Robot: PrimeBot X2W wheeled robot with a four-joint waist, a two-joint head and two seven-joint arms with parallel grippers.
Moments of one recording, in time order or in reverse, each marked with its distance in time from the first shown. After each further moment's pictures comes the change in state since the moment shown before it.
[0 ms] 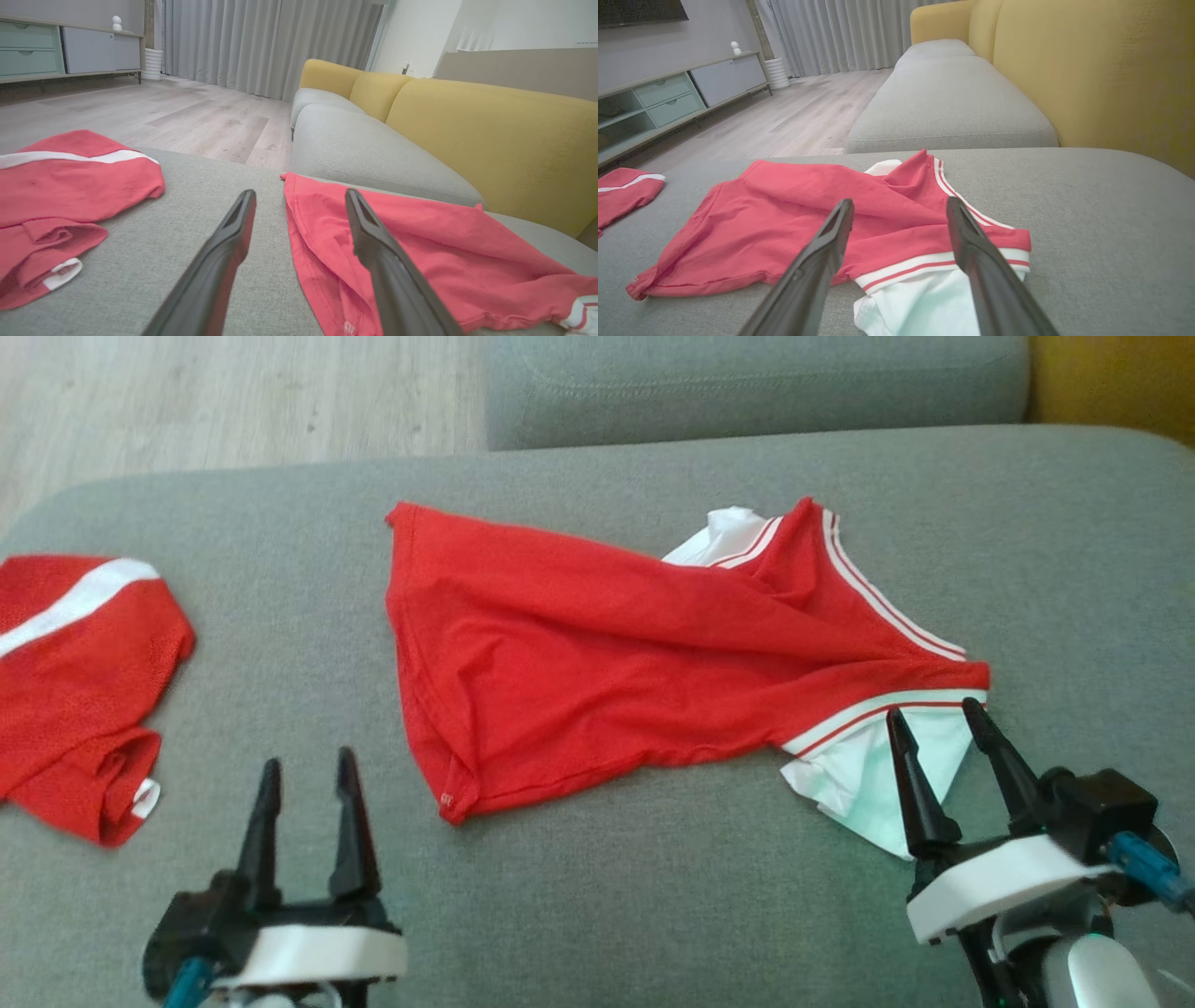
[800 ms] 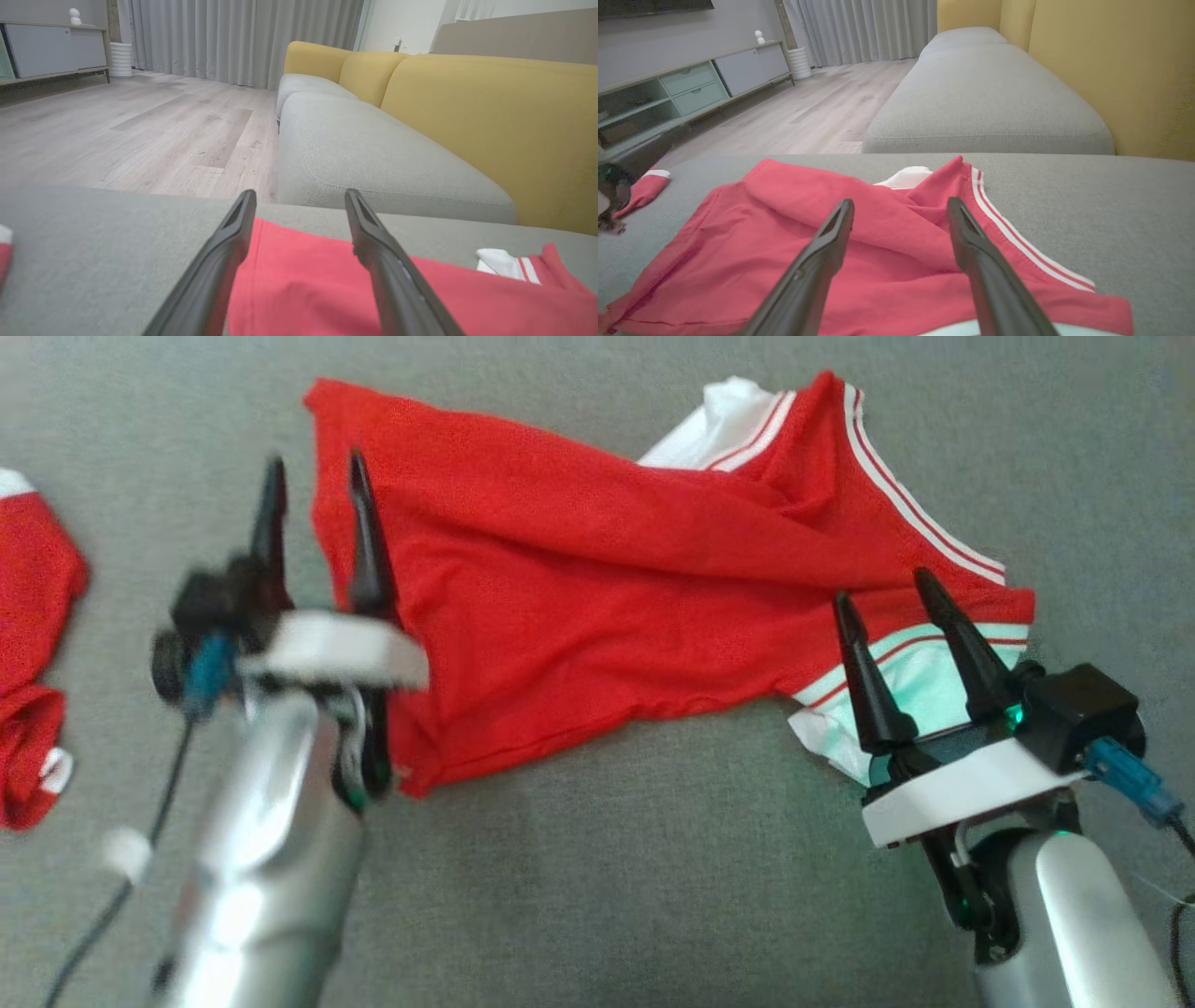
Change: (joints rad) left arm -0.658 -0.014 -0.090 0.433 -0.040 0.038 0.001; right arm -0.190 -0.009 0.106 -0.036 0.001 0.000 -0.013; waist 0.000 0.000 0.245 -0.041
